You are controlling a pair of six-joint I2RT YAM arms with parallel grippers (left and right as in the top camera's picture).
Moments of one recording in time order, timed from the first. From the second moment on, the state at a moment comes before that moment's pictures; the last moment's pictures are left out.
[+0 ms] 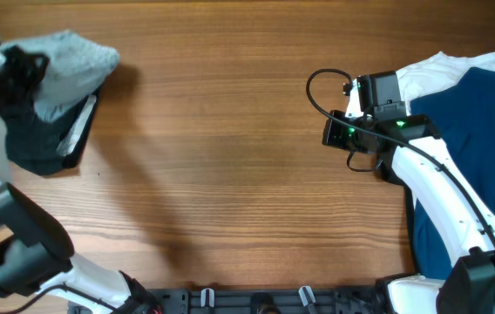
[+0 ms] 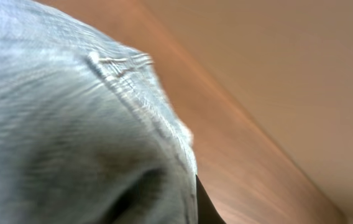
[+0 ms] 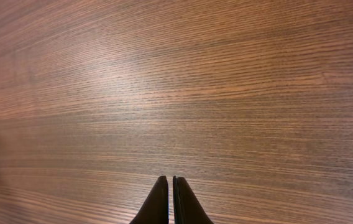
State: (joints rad) left arm 0.56 1.83 1.48 -0.46 0.59 -0.39; right arm 0.19 1.49 1.04 -0.65 -0.23 0.40
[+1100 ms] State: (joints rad) left arm 0.62 1.86 1.47 0.12 0.65 -0.49; right arm 0.19 1.49 1.04 -0.70 -0.23 0.43
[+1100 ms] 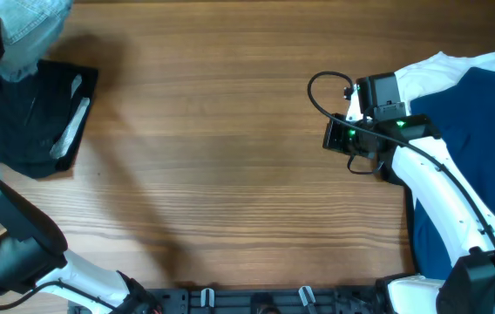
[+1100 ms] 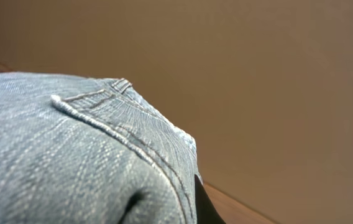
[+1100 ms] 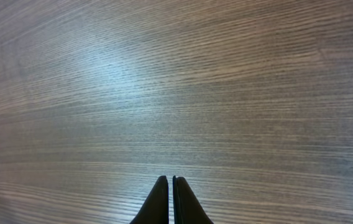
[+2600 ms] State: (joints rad) left arm -0.12 1.86 1.49 -0.79 0.71 -0.40; right arm 0.19 1.49 1.04 -0.71 -0.16 0.39
